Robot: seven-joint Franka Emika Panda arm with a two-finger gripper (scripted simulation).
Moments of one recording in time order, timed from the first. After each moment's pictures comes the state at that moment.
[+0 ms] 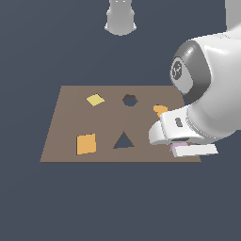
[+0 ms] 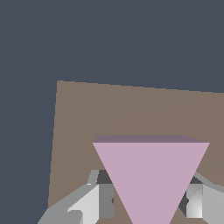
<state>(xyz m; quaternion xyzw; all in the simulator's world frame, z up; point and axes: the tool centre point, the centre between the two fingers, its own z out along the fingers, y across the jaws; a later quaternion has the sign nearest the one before) 0.086 0.180 0.030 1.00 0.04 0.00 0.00</state>
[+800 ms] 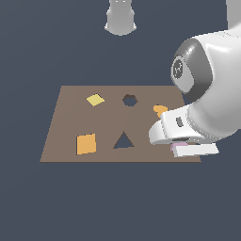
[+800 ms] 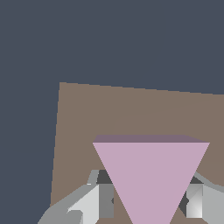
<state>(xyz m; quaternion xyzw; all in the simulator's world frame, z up) 0.087 0.180 0.033 1.00 0.04 0.00 0.00</state>
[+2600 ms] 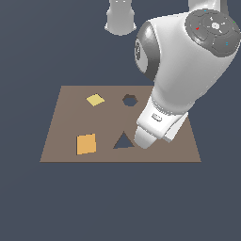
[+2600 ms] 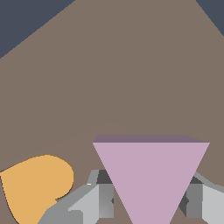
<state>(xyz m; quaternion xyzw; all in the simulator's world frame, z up) 0.037 0.112 0.036 0.90 0.44 0.00 0.00</state>
